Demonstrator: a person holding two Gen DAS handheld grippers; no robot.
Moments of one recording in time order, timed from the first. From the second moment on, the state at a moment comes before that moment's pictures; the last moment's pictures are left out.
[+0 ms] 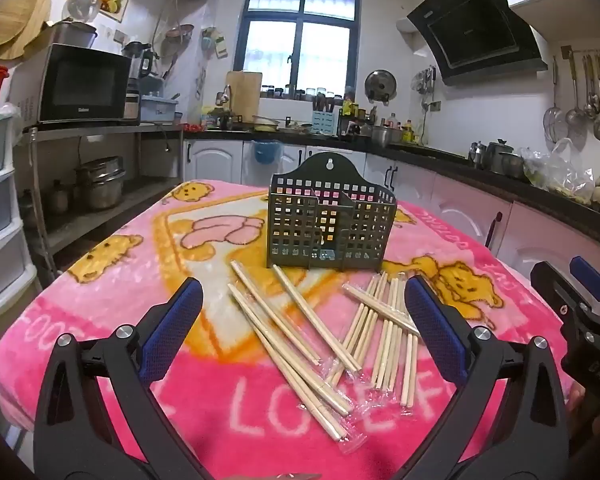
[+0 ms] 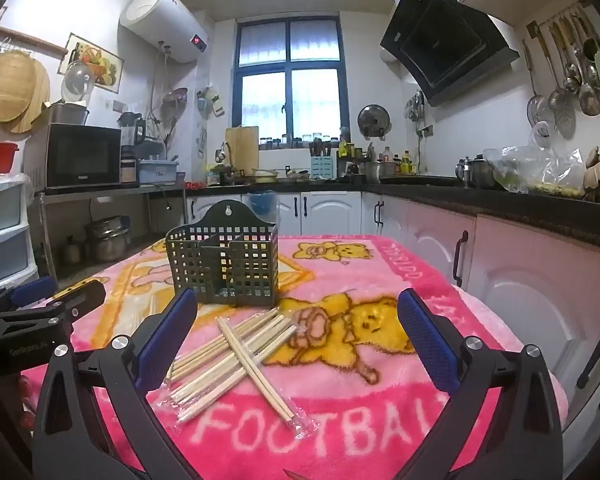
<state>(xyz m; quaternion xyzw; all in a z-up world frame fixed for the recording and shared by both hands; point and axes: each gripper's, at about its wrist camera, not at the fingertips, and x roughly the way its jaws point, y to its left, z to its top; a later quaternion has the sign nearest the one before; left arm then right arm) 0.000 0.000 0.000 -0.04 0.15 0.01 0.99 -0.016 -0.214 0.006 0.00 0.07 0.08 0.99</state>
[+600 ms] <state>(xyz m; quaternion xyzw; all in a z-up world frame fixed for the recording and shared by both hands) 0.001 0.005 0.000 -0.05 0.15 0.01 0.99 -0.019 -0.213 0.006 0.00 0.07 0.08 0.99</state>
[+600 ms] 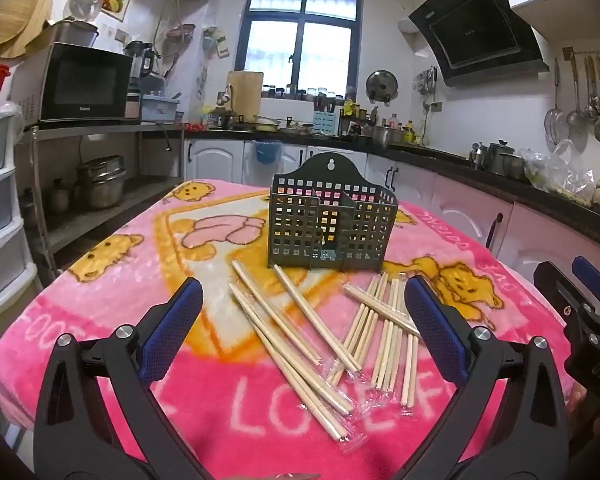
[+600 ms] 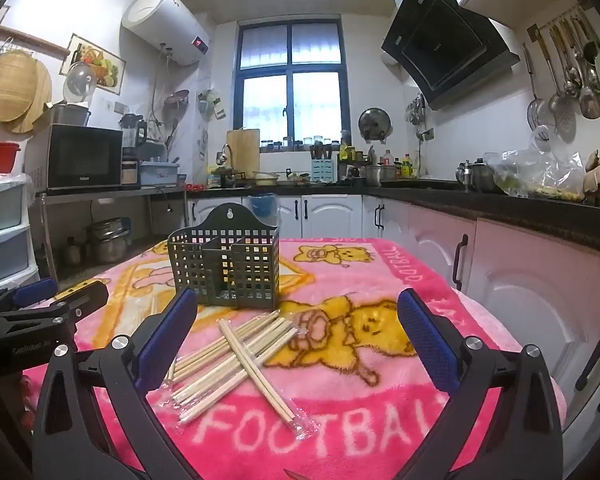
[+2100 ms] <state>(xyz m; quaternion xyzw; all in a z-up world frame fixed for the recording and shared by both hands) 0.002 0.005 0.003 -0.06 0.15 0.00 0.99 -0.019 -0.204 0.009 -0.02 0.08 0.09 0.99</state>
